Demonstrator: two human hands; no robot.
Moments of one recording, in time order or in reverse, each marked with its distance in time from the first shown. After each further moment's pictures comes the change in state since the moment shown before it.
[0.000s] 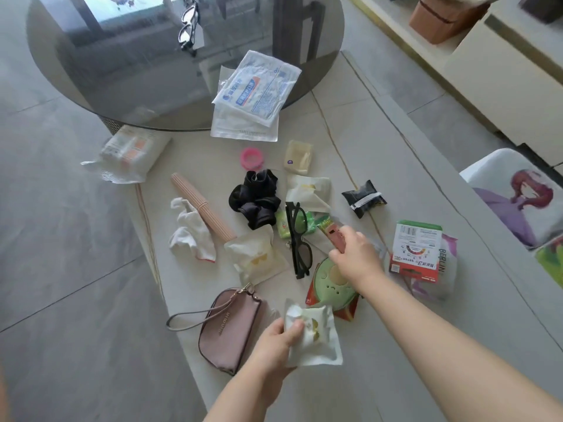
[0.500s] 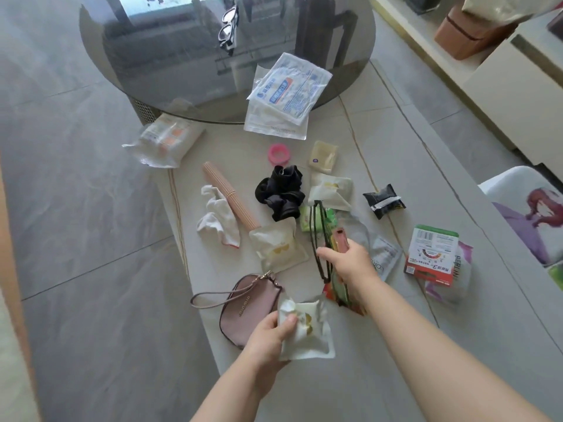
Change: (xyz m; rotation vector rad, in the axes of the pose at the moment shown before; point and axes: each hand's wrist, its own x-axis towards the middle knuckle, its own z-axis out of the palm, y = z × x) left_hand -0.022 -0.003 -0.035 -0.082 0.028 0.073; right_hand -0.022 -0.032 0.026 0.525 -0.101 0.149
